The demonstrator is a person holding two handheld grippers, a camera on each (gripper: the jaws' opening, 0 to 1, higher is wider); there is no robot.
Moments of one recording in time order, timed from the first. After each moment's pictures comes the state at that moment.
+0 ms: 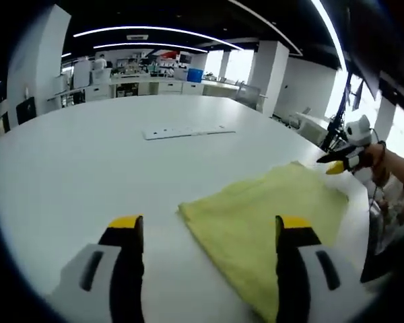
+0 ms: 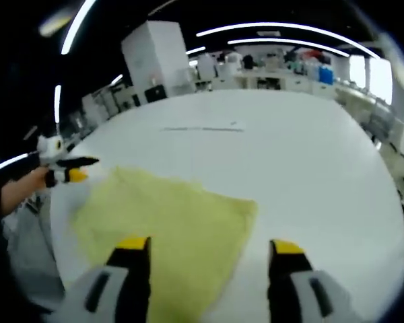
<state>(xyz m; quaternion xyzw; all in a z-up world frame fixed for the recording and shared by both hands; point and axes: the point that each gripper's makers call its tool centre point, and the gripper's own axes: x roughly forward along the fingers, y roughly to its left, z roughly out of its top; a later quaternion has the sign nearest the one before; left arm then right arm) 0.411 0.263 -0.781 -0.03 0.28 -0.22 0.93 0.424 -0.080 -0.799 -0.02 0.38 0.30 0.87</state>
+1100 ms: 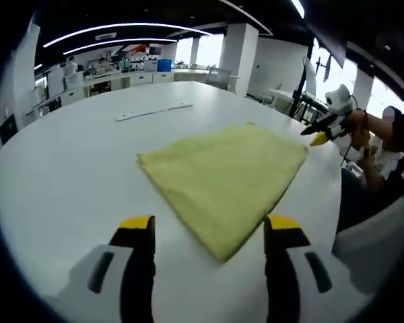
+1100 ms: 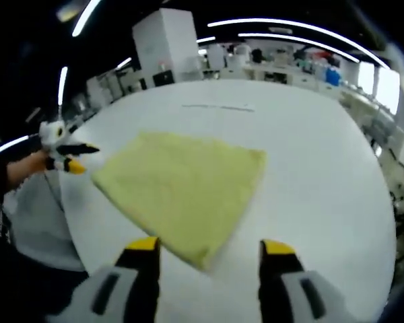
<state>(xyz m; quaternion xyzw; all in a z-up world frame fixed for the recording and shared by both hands) 0.294 0.234 -0.798 0.03 0.31 -0.30 0.90 0.323 -0.109 -0.811 -0.06 0.41 0.30 0.86</state>
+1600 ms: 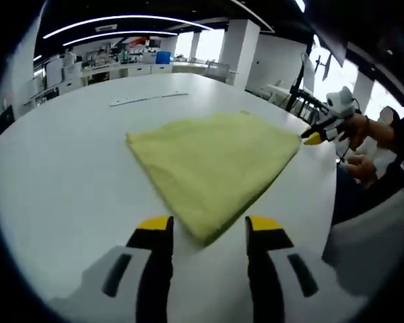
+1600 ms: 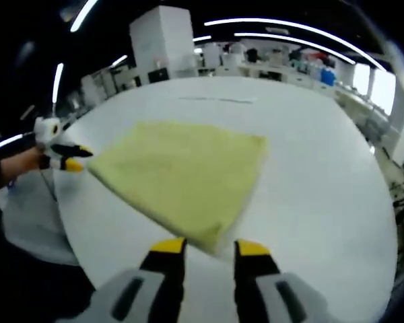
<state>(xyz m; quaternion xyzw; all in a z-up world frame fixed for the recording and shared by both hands) 0.278 0.224 -0.818 0.01 0.33 -0.31 0.89 0.307 -0.104 -0.827 -0.07 0.40 0.28 0.87</state>
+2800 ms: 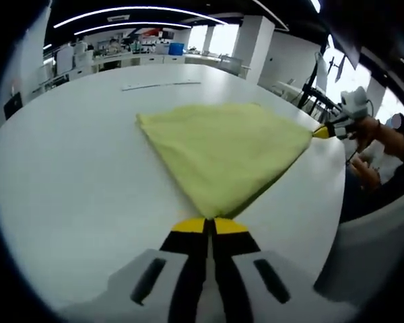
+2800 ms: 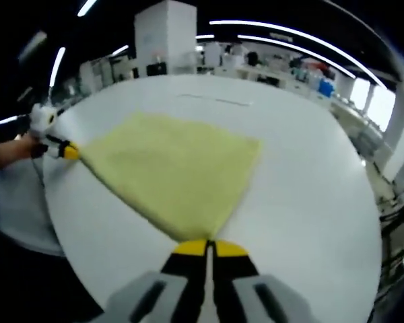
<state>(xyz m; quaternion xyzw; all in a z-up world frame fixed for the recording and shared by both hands) 0.276 0.238 -0.837 0.01 0.36 -0.27 0.89 0.317 -0.116 -0.824 -0.14 0.39 0.27 0.87</state>
